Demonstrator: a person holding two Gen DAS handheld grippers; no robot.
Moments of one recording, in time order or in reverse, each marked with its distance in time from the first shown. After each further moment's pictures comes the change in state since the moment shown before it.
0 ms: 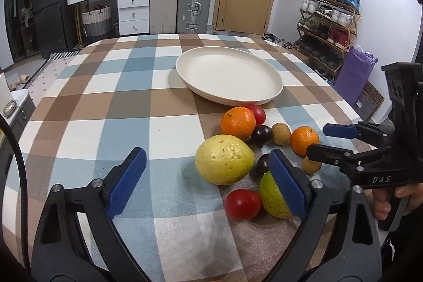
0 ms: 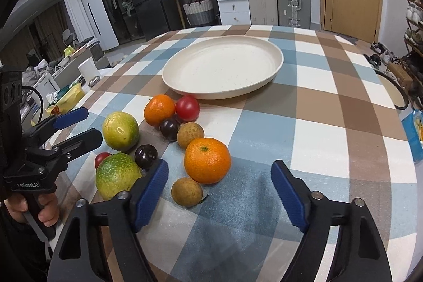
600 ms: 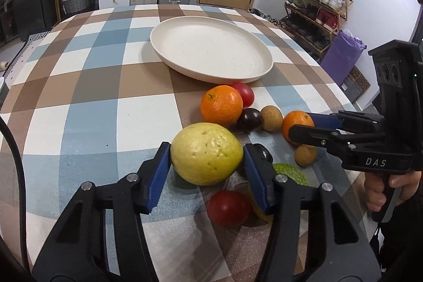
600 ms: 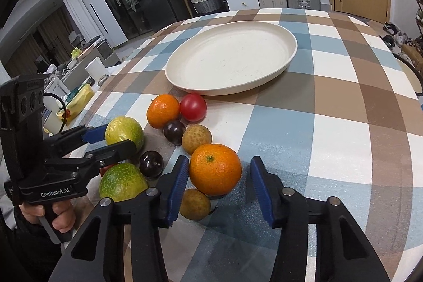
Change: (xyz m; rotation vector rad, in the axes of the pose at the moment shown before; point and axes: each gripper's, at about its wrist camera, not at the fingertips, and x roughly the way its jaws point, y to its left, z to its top) left arm 0.042 -0.004 0.006 0.000 0.155 -0.106; right arm 0.019 -0.010 0.013 0.057 0.074 0.104
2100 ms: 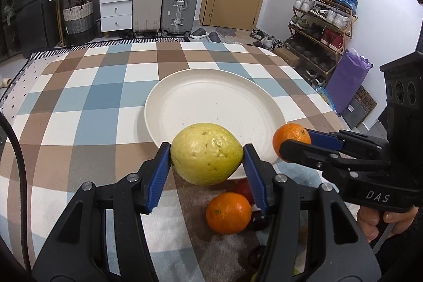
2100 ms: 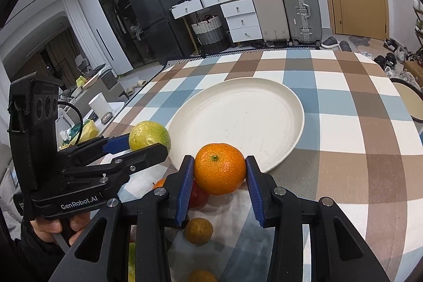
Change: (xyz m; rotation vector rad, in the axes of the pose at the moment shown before) left arm 0.028 0.000 0.091 0.001 -0.109 0.026; right arm 0.003 -0.007 0.070 0.011 -0.172 0.026
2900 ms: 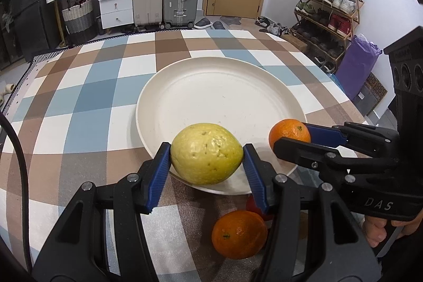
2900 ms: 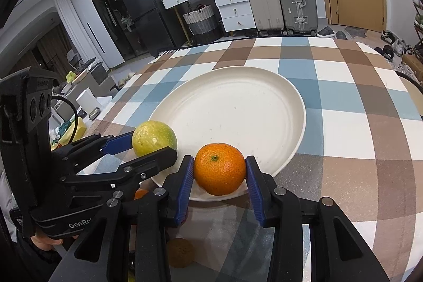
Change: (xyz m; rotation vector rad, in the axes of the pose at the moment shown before) left arm 0.043 -0.004 0.005 0.036 0.055 0.048; right arm 0.034 -0.013 0.008 0.013 0.059 -0.037
